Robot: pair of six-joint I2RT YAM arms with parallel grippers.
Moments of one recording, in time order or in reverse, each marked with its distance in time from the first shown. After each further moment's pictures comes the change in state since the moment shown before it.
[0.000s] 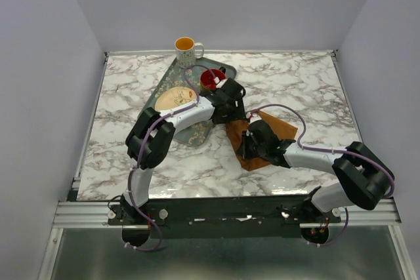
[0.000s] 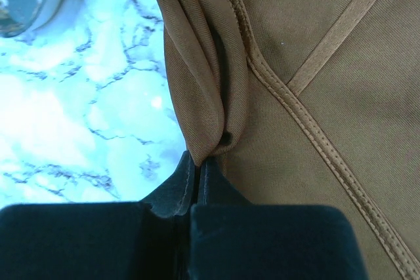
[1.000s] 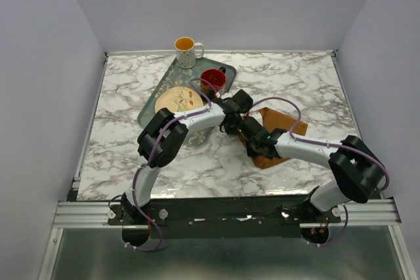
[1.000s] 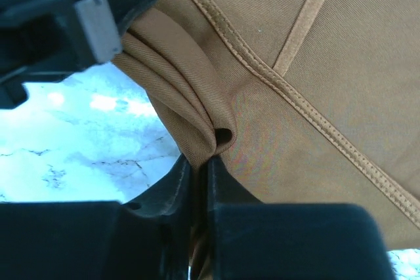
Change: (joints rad) left arm -0.071 0.093 0.033 -0.090 -0.027 -0.275; right arm 0.044 0.079 0.208 -0.422 0.293 0.002
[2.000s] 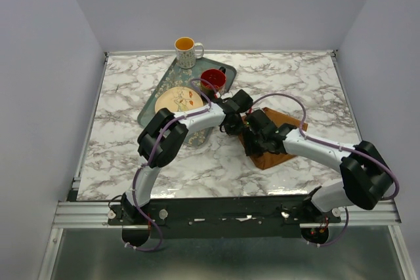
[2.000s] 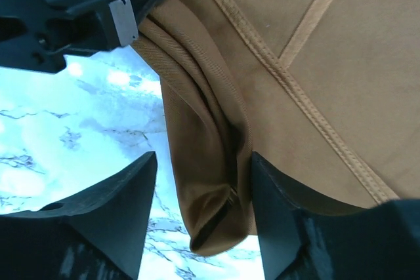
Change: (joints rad) left arm -0.002 0.000 0.001 0.000 0.000 0.002; right arm -0.083 -0.098 0.029 -0.088 -0.160 -0.118
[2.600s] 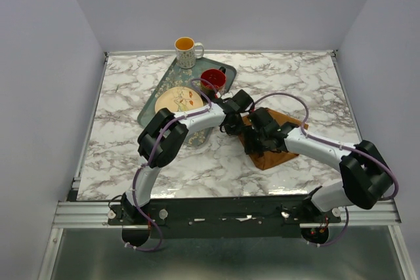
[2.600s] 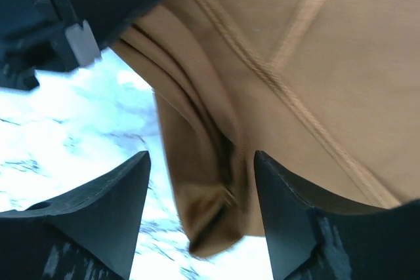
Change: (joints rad) left arm -0.001 0.000 0.000 0.000 0.000 0.003; right arm -0.037 0.035 -0.004 0.027 -0.042 0.028
